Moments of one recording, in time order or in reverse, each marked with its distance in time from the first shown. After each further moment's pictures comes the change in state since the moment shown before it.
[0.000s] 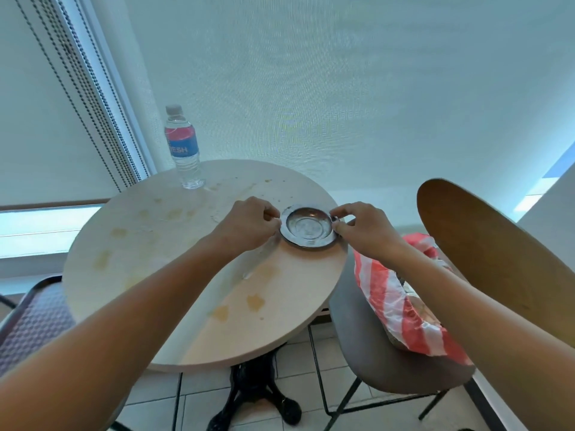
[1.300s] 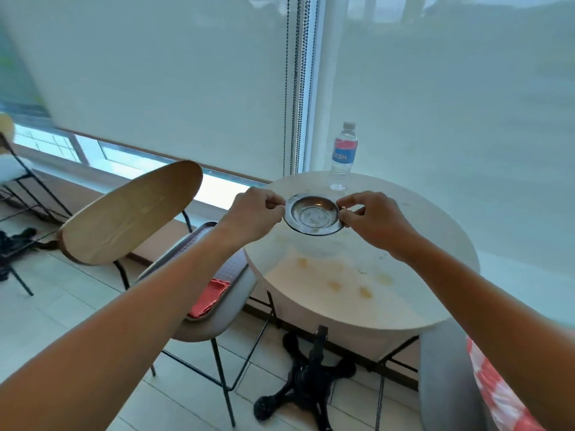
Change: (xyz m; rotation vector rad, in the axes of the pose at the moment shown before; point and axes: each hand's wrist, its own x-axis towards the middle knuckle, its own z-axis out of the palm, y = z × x) left_hand -0.160 -0.074 -0.117 -0.014 0.477 -0.369; right_hand -0.018 -0.170 0.071 0.123 -0.228 -0.507
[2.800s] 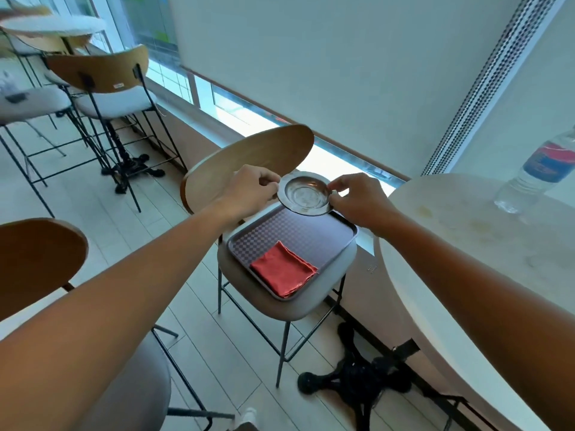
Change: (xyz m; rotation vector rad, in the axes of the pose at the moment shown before) left_hand 0.014 -0.228 -0.130 -0.073 0.207 -0.332; right_hand 0.114 -0.145 0.231 -0.031 -0.318 -0.258
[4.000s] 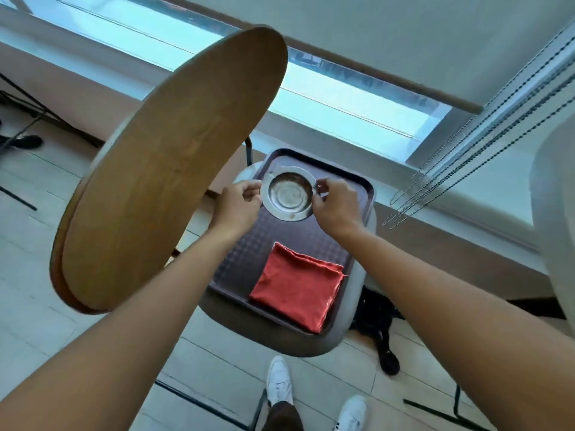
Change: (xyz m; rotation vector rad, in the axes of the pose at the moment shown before) left_hand 0.208 -0.202 0.140 -0.165 -0.315 -0.177; right_hand 0.167 0.124 0.240 0.031 0.137 0.590
